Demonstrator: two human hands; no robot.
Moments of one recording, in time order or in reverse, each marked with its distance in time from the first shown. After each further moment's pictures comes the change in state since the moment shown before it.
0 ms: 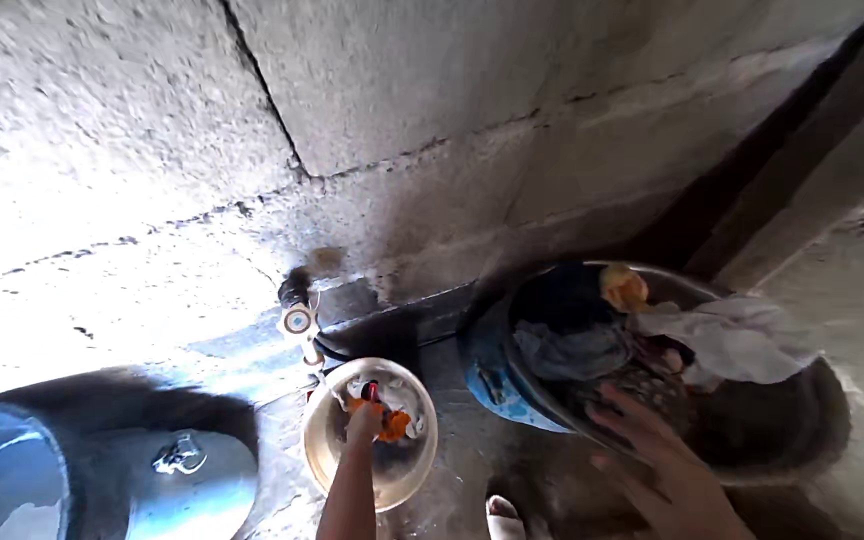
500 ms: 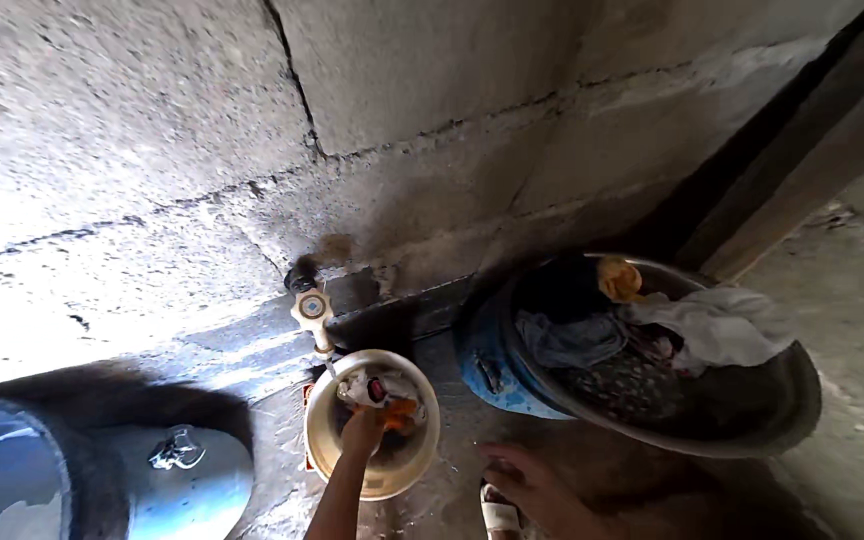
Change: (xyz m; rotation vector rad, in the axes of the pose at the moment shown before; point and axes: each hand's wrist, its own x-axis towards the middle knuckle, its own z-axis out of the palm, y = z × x) left_hand -0.063 -0.005 -0.018 0.147 -0.054 0.137; right_hand -0.019 -0.049 0.109 0.406 -0.443 0.385
